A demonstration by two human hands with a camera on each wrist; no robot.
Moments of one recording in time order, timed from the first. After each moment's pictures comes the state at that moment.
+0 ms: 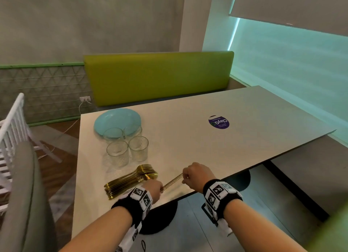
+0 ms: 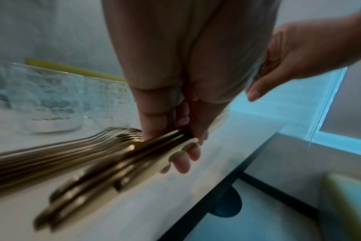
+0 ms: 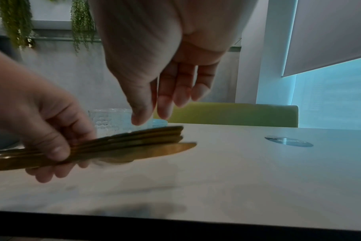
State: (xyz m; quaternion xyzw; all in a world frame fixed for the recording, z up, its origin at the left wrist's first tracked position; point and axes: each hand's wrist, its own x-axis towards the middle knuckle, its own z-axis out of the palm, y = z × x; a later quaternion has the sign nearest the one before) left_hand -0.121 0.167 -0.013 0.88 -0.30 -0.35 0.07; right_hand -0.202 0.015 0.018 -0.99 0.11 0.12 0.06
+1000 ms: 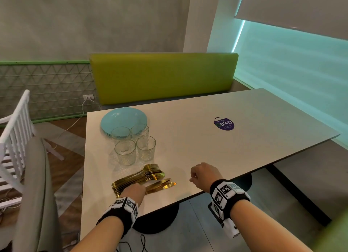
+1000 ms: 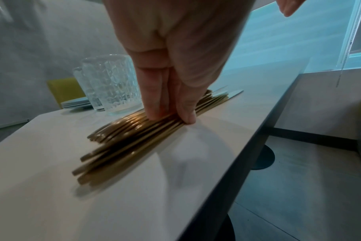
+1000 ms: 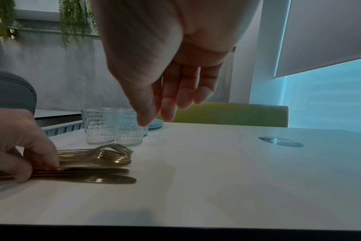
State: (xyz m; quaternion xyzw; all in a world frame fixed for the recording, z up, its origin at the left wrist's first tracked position) left_hand -0.090 0.227 -0.049 0.89 -0.36 -0.23 -0.15; right_hand -0.198 0.020 0.020 -0.98 0.15 0.12 0.05
